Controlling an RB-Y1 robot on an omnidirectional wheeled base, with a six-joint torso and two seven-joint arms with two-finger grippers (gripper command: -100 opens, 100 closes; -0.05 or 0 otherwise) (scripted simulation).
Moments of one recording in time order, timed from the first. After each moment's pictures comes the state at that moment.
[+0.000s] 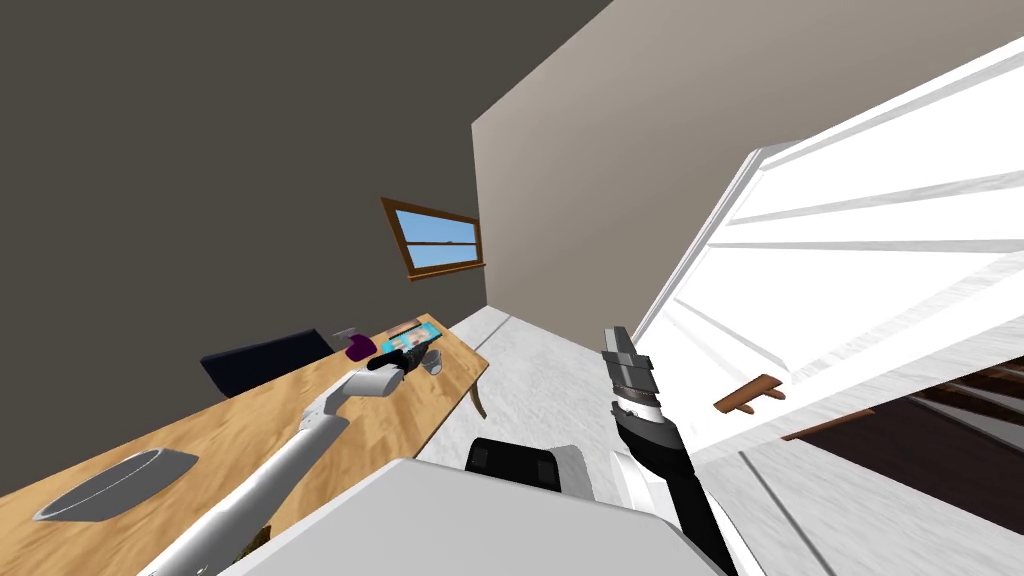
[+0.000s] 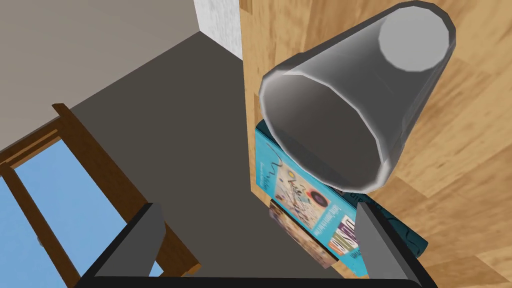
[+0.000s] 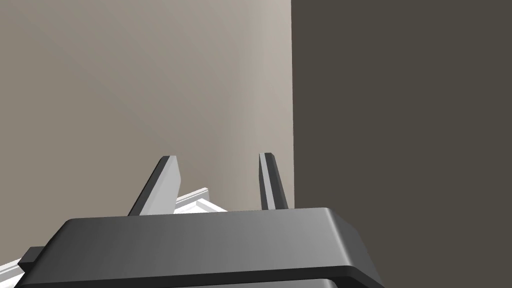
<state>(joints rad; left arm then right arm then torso) 0.19 0.60 0.18 -1.65 0.39 0.67 -0.23 0.55 -0.04 0.03 -2.23 0.10 -0.56 0.05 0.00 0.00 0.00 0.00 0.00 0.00</state>
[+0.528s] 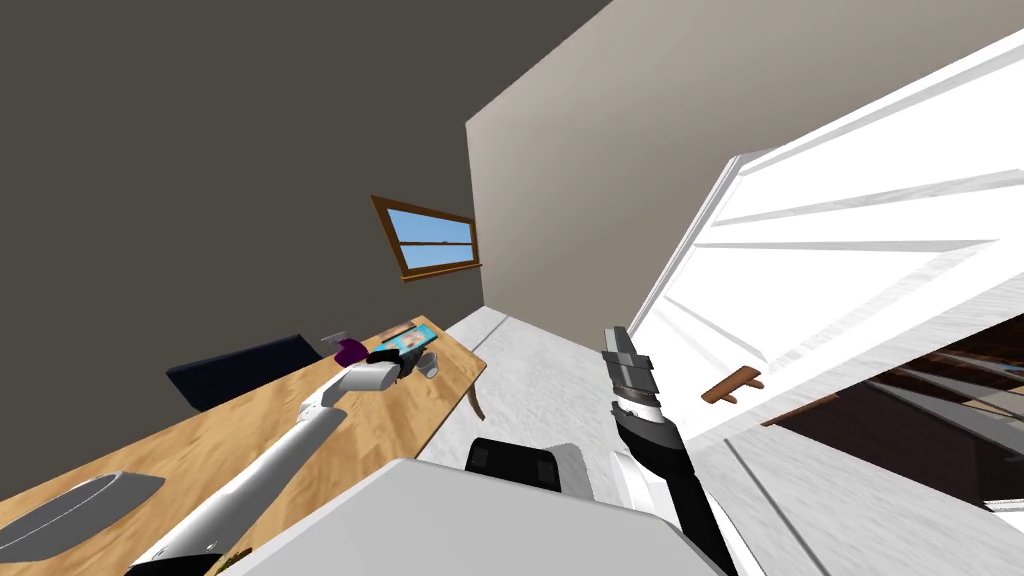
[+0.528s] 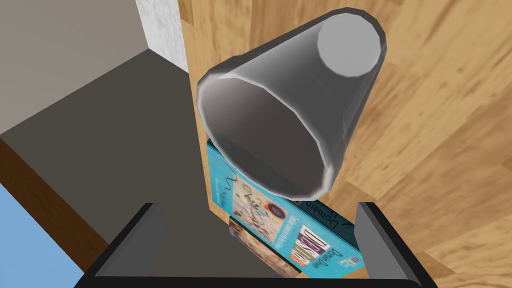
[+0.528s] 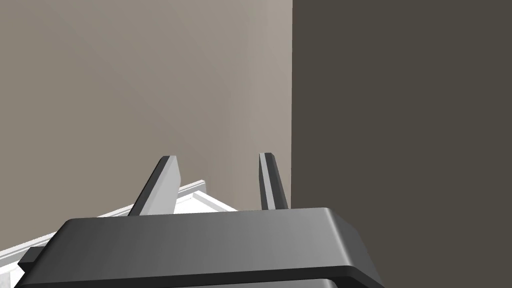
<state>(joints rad) 0.15 0.65 0.20 -1.57 0.45 0.82 -0.25 0.55 -0.04 0.03 -2.23 0.10 -0.56 0.05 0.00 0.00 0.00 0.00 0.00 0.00</state>
